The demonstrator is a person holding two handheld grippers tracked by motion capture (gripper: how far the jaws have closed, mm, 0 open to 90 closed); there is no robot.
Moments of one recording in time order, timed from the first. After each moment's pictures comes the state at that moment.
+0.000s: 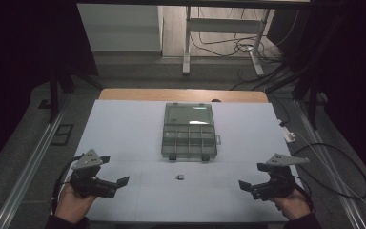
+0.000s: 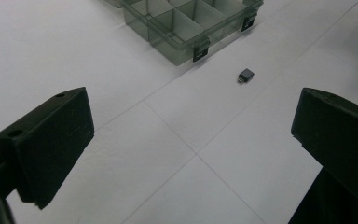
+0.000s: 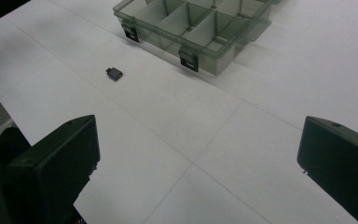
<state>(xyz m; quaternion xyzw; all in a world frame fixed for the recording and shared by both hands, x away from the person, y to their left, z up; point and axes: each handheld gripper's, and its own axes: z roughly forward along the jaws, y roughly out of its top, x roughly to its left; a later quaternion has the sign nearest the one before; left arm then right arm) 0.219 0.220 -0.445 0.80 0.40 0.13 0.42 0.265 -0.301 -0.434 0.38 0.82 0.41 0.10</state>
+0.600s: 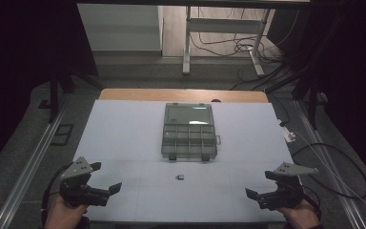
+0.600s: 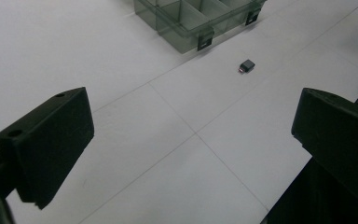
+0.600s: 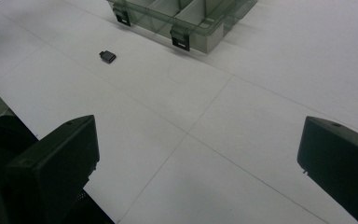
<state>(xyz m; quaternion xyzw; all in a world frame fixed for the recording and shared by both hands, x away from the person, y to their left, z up) 0.196 0.232 -0.446 0.79 0.43 0.14 0.42 0.243 -0.316 -0.434 0.40 0.82 0.39 0.11</state>
